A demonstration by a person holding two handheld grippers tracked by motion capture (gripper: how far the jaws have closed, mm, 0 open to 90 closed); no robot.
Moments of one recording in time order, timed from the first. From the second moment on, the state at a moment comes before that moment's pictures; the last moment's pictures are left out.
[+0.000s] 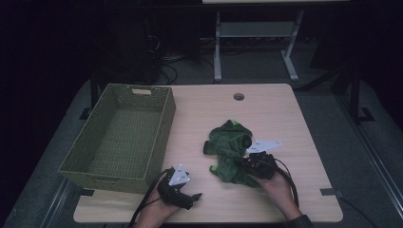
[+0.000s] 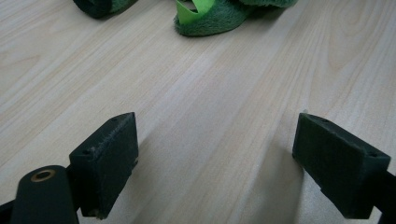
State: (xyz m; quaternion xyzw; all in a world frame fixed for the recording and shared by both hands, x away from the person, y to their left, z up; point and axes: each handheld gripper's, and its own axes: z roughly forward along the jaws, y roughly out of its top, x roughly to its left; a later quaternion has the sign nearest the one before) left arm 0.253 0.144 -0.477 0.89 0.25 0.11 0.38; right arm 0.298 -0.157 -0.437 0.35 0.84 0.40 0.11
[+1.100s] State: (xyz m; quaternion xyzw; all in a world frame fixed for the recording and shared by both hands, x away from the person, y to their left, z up) left arm 0.253 0.145 -0.477 0.89 0.25 0.10 0.38; right arm 0.262 -0.239 -0.438 0.38 0.82 0.41 0.12
